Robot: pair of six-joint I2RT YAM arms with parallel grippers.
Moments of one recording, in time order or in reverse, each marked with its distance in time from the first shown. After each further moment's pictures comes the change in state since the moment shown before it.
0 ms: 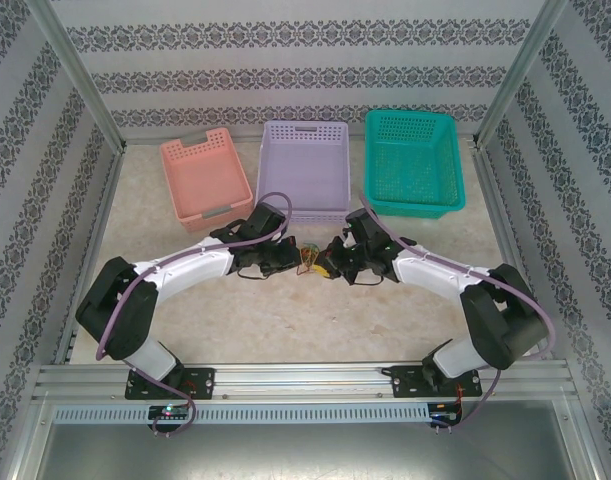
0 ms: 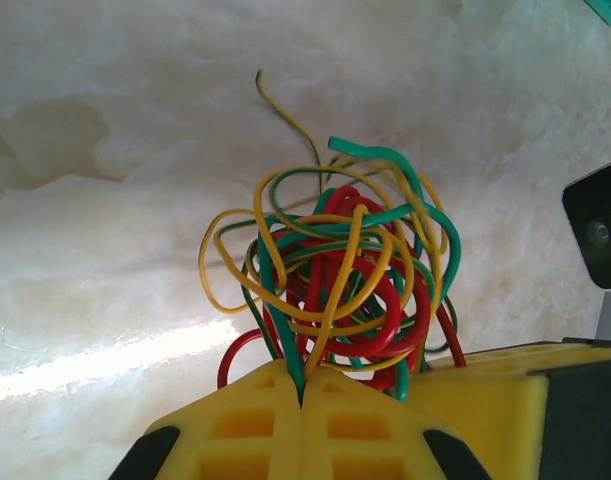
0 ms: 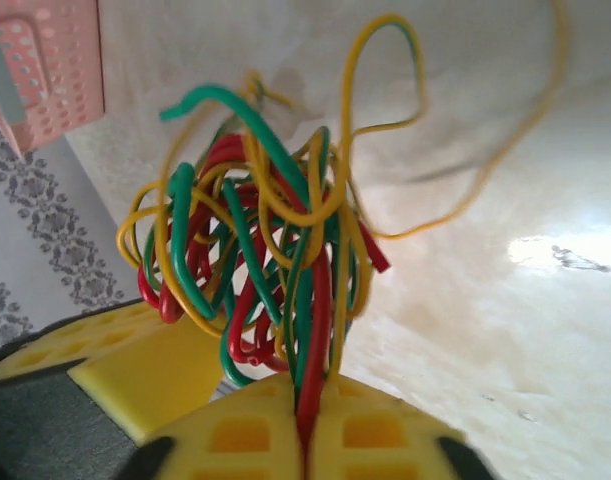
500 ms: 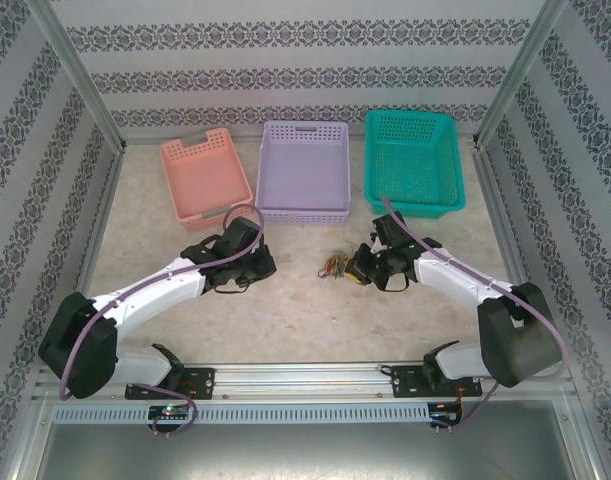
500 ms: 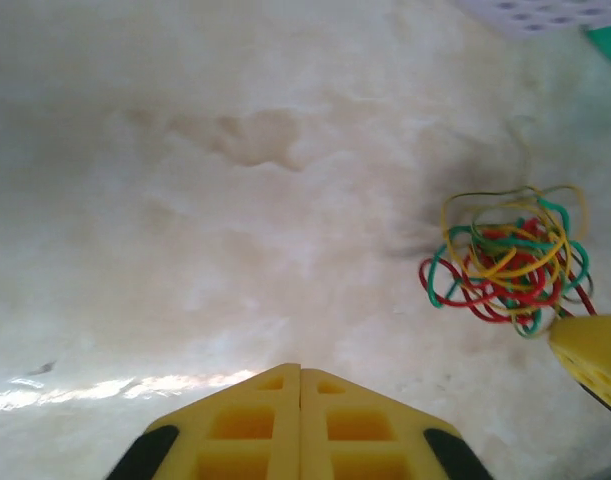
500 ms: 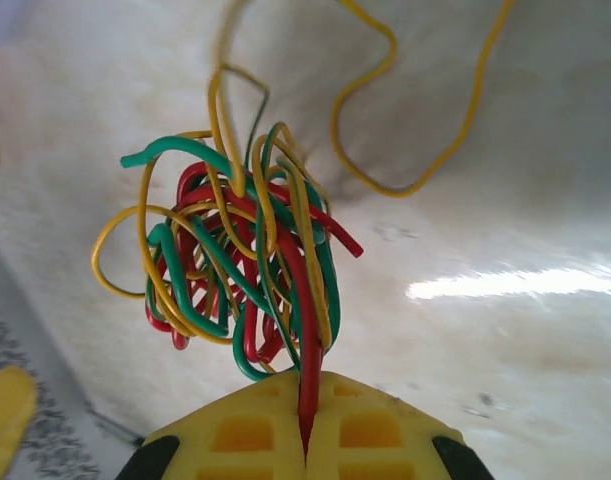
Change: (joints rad) left arm 0.016 -0.255 -0.179 -0.092 -0.180 -0.071; right arm -0.130 -0.102 -0.051 -0.269 0.084 -0.293
